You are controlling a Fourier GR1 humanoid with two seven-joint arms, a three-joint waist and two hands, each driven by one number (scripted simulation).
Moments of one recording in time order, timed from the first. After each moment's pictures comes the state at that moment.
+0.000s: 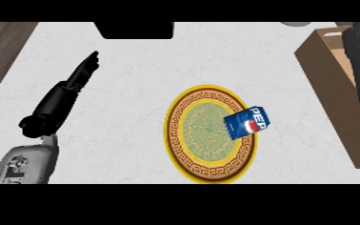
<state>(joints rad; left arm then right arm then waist) -0.21 0.23 0.06 -1.55 -0.15 -0.26 -0.08 -1.02 -0.48 -0.20 -0.82 1.12 -0.24 0.64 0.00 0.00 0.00</state>
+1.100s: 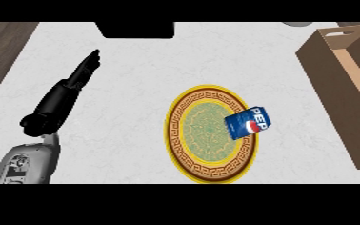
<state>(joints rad) -0.22 0.22 0.06 -1.57 -0.16 -0.26 -0.05 -0.85 -0.80 -0.37 -0.47 0.93 0.22 0.34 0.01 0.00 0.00</state>
